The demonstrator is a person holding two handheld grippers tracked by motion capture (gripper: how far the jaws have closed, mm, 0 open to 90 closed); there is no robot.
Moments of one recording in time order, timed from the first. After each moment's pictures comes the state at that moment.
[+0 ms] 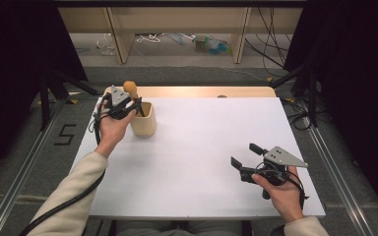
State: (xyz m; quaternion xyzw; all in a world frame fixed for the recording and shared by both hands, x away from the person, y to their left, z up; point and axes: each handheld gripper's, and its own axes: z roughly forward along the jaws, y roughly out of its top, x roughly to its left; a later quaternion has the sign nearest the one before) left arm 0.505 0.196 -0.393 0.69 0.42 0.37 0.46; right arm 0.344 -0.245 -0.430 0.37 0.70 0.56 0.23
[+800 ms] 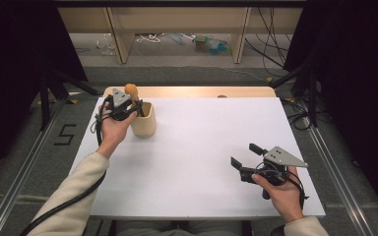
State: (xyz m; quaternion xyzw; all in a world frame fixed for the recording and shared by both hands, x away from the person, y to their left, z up) left arm 0.509 0.196 -0.403 0.69 0.43 0.36 0.46; right arm 0.343 -0.245 -0.429 0.38 0.70 0.56 0.23
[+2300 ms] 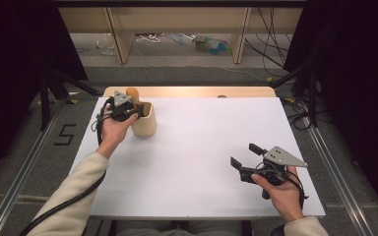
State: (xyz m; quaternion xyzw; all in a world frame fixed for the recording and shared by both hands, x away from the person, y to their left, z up) left arm 0.515 0.199 -0.414 0.71 0.45 0.31 0.45; right arm 0.344 -0.245 -0.430 0.37 0.70 0.56 0.23
